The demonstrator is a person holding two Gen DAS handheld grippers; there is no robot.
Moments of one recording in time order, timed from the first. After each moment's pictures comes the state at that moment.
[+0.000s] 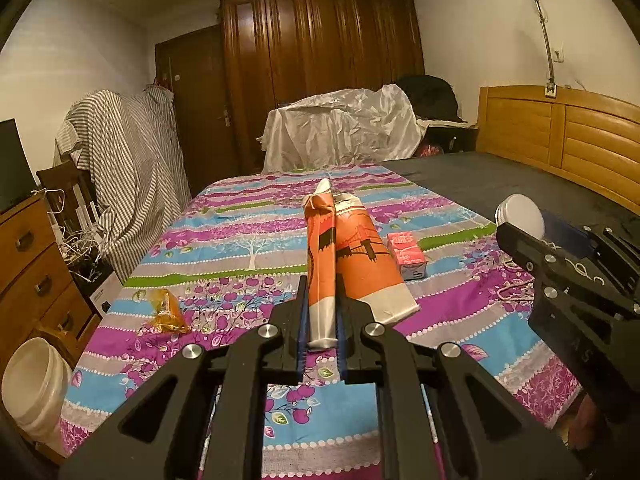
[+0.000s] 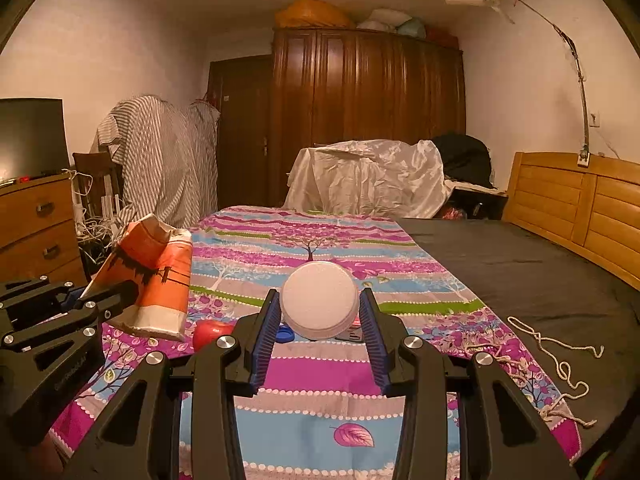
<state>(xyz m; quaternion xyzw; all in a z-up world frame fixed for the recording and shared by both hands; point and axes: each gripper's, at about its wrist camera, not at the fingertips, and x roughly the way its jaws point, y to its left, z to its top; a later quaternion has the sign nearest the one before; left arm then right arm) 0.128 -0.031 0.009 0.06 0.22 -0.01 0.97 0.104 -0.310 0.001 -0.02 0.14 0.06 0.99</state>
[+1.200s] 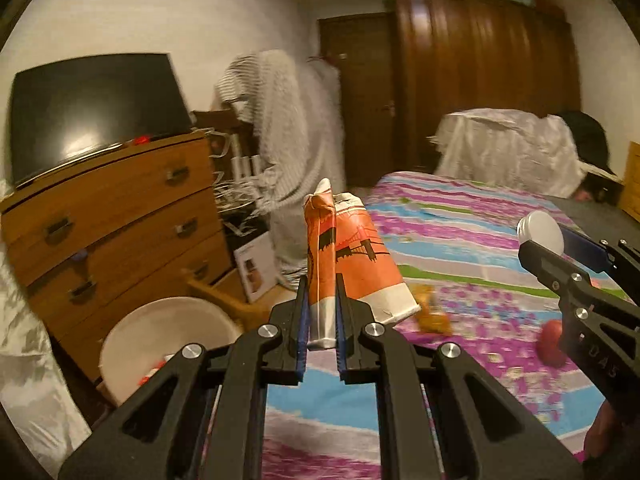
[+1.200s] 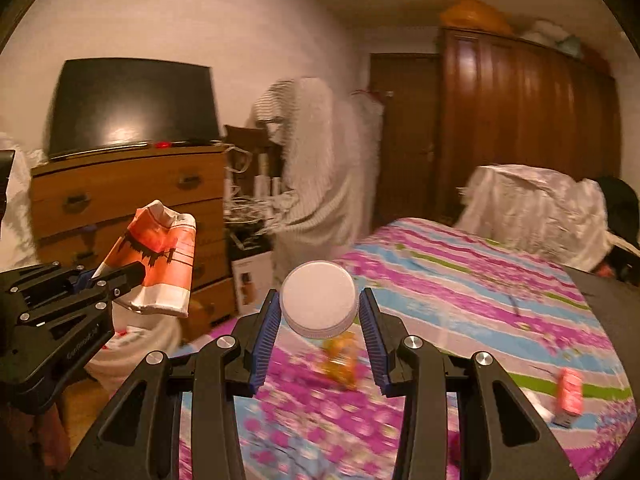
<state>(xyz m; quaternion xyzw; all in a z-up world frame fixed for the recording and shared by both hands) 0.080 0.260 0.046 -0.02 0.21 0.25 0.94 0.160 0.063 0.063 -0.09 0.15 0.34 0.93</state>
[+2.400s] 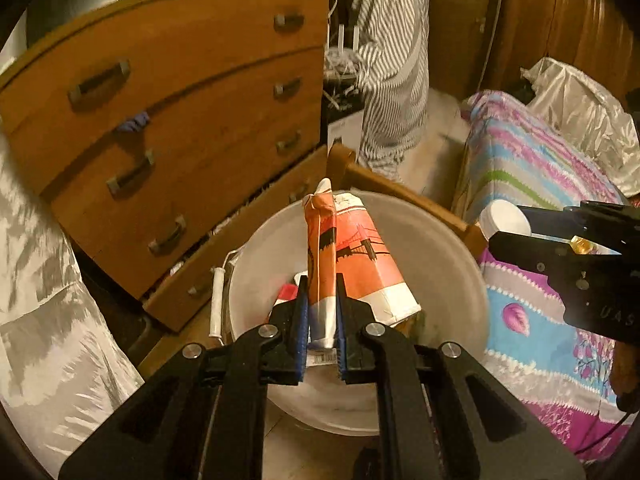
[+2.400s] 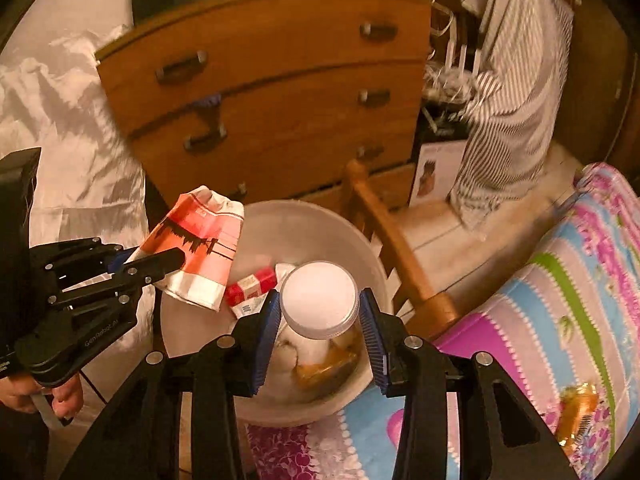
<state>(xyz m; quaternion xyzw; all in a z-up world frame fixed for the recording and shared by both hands) 0.029 0.531 -0.017 -0.16 0.41 0.29 0.85 0.171 0.492 0.003 -0.23 0.40 0.53 0.71</state>
